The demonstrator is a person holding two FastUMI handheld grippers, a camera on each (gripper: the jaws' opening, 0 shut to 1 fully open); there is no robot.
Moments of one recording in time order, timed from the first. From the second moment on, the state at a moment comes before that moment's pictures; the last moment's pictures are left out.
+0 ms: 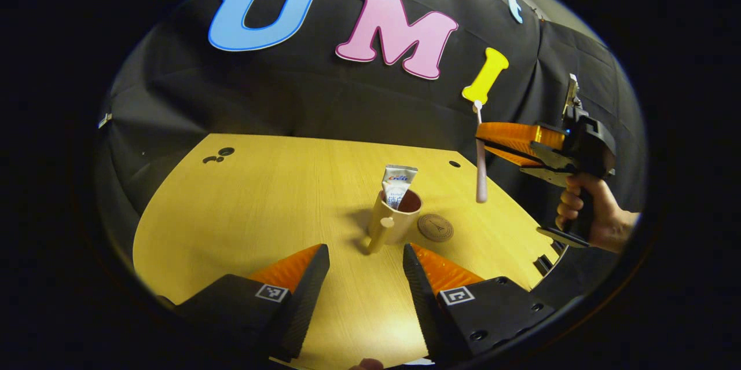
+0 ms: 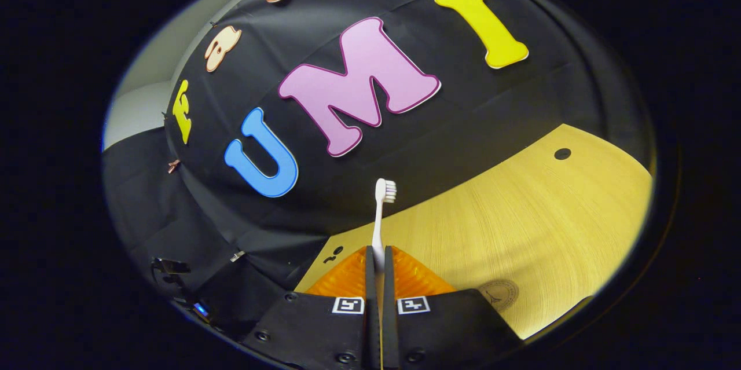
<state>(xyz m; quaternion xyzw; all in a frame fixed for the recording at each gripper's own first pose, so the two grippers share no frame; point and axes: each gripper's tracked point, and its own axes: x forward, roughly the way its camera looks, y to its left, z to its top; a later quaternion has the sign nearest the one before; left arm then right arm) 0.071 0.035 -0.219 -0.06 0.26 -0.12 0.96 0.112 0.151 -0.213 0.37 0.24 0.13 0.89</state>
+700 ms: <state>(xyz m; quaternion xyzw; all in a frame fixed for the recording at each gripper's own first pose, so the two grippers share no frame) 0.006 0.074 -0.248 -0.10 0.29 -0.06 0.95 0.165 0.201 -0.294 0.30 0.22 0.17 0.91</state>
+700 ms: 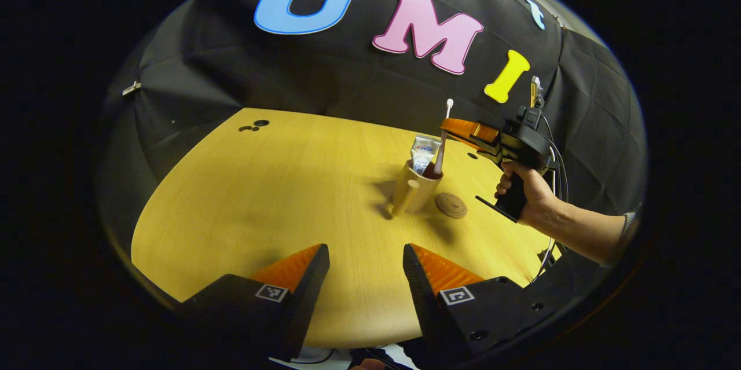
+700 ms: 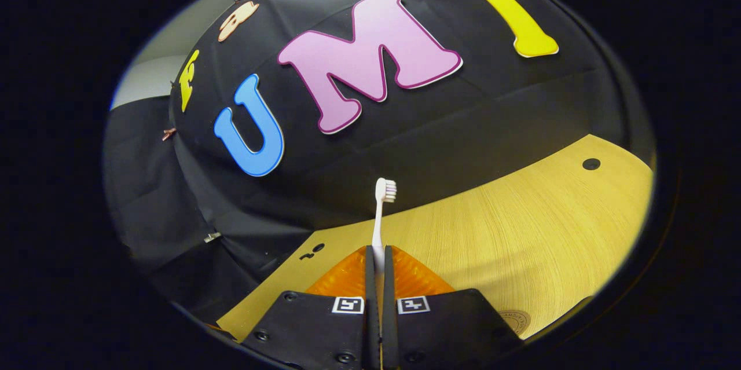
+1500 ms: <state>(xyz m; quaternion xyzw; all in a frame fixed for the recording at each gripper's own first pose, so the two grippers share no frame) -0.036 0.056 -0.264 -0.11 0.30 -0.05 0.94 0.130 0.207 -0.325 0.25 0.25 0.20 0.92</state>
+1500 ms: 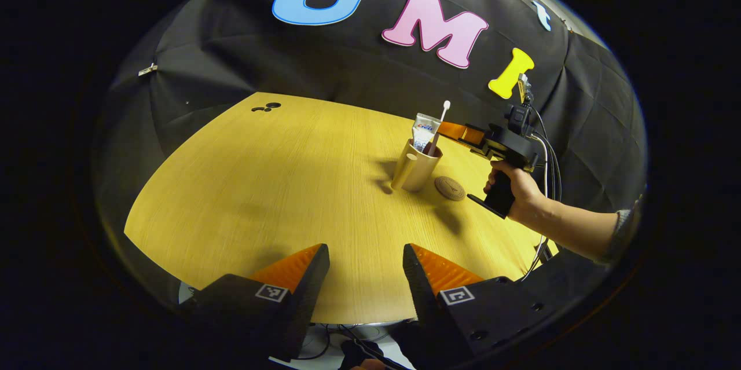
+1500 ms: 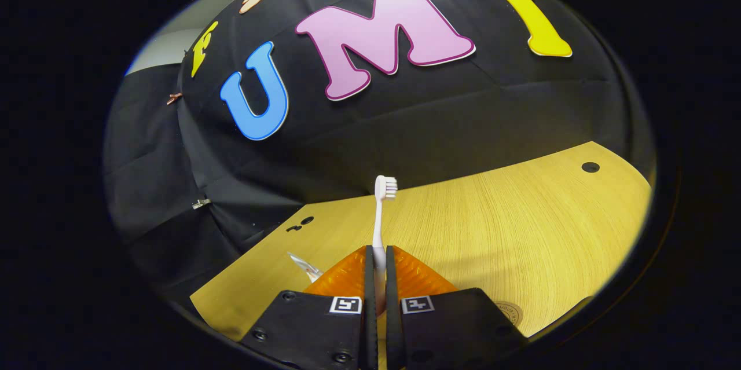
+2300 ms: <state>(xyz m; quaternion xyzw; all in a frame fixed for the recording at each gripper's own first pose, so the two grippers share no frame) 0.025 -0.007 -0.249 -0.07 0.35 -0.12 0.93 0.009 0.150 -0.288 0.31 0.34 0.21 0.87</state>
